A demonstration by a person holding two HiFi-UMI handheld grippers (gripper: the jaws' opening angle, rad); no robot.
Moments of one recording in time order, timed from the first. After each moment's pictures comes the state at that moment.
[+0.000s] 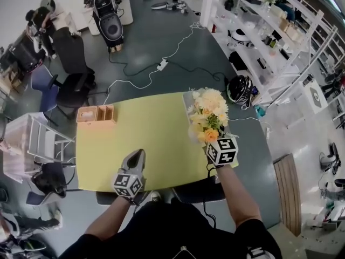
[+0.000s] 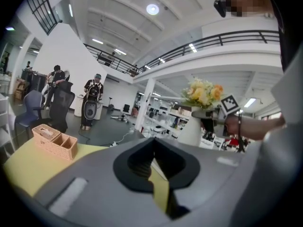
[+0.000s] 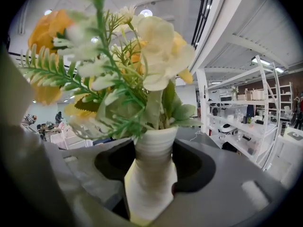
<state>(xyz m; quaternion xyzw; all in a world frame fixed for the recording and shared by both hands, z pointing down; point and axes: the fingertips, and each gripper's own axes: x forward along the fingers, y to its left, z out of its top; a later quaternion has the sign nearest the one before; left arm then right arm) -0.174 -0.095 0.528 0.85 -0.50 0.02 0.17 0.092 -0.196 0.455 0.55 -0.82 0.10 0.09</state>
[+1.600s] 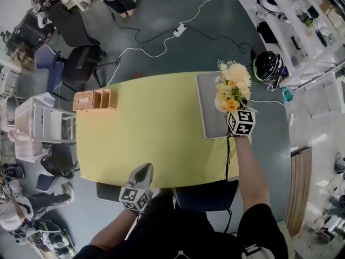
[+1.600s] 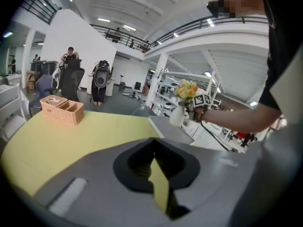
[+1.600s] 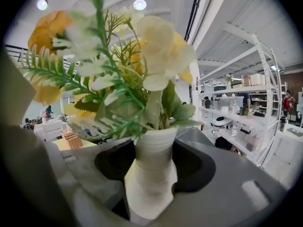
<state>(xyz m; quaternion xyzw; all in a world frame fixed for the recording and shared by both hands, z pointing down) -0.121 -0.108 0.660 0.79 -0.53 0.14 0.28 0.216 -0.425 0.648 0.58 -0.80 0.12 0.12</state>
